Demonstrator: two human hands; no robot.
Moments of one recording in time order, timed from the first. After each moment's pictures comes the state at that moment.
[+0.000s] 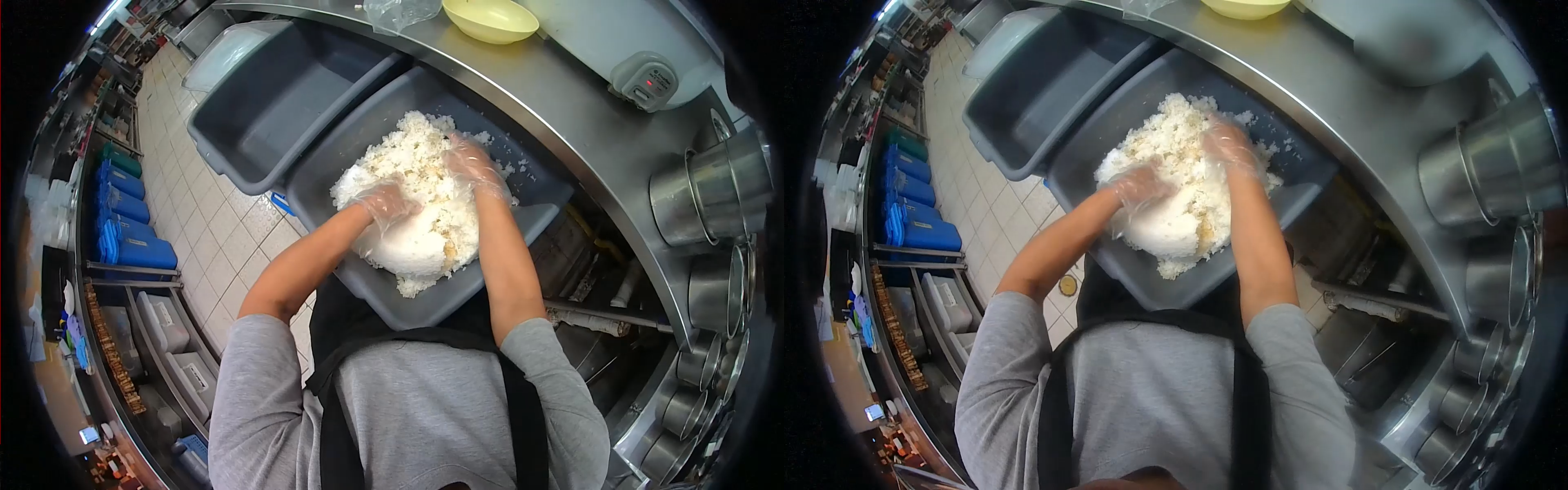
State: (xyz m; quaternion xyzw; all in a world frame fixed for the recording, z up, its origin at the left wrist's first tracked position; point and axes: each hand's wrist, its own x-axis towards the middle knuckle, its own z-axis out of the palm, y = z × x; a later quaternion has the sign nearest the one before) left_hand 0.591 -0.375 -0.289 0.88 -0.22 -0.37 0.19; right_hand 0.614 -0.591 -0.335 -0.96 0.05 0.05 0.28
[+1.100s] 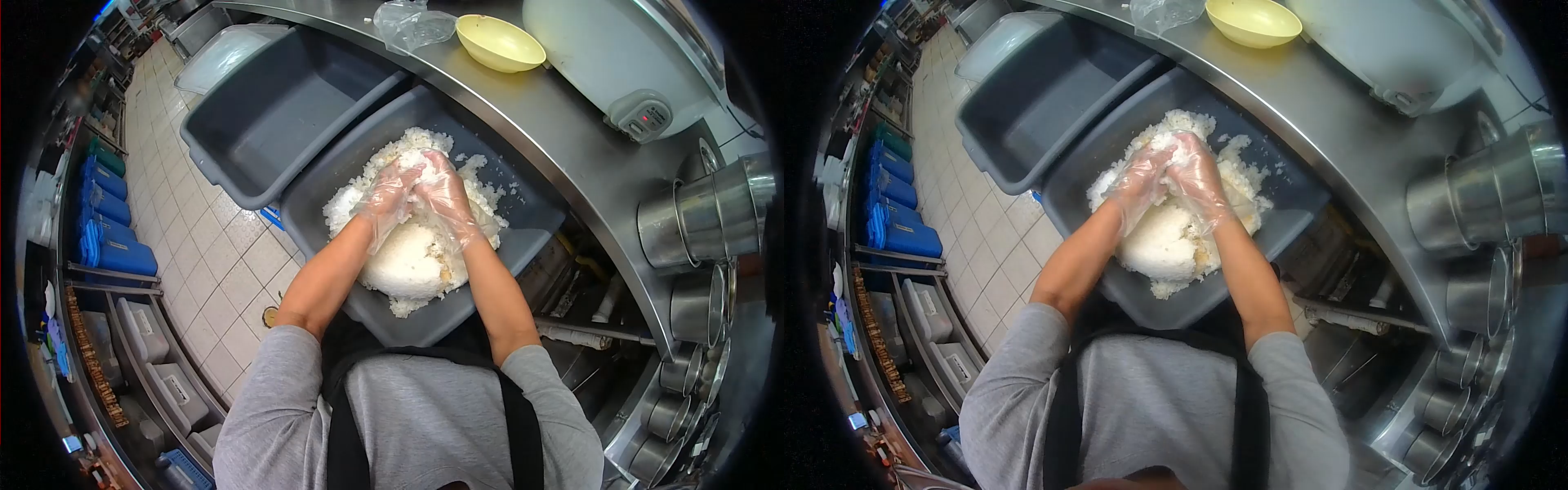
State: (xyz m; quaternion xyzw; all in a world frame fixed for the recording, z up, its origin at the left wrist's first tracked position) left_hand 0.606 -0.396 -0.290 0.55 0.02 -0.28 0.78; right_hand 0.586 -0.528 -0.311 -0.78 -0.03 -0.11 0.62
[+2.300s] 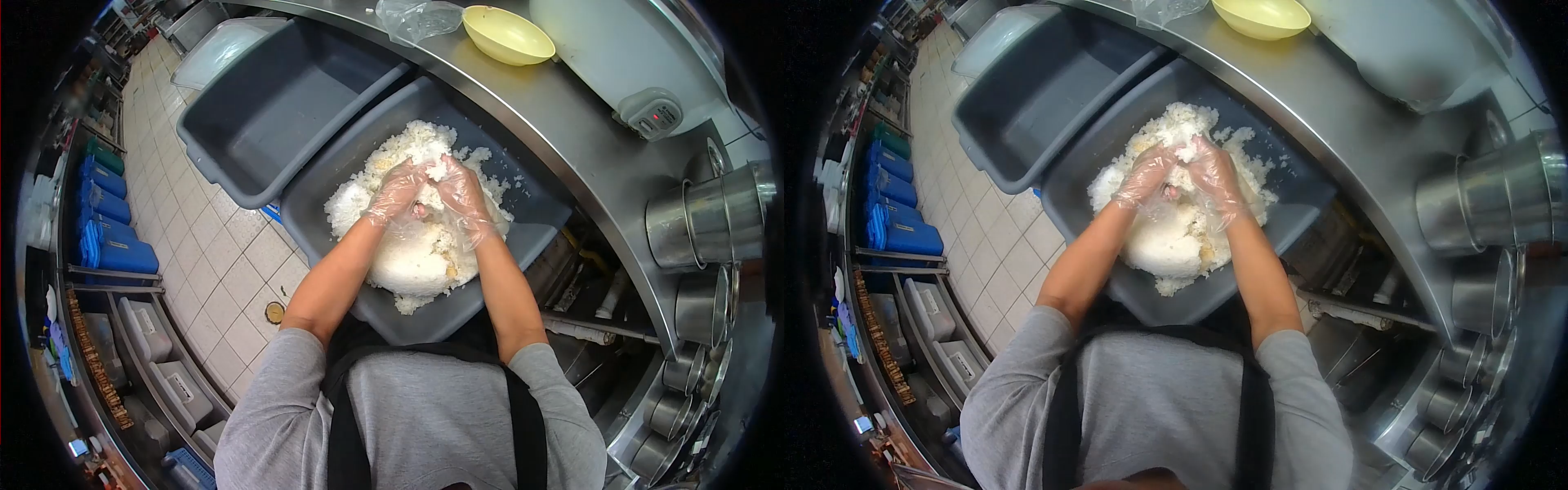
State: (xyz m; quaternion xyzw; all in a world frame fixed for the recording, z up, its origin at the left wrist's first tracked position) left_hand 0.605 -0.395 -0.298 0.65 -0.04 -0.31 0.70; right_hand 0.584 -0.549 -0.323 -0.86 -0.02 -0.12 0.49
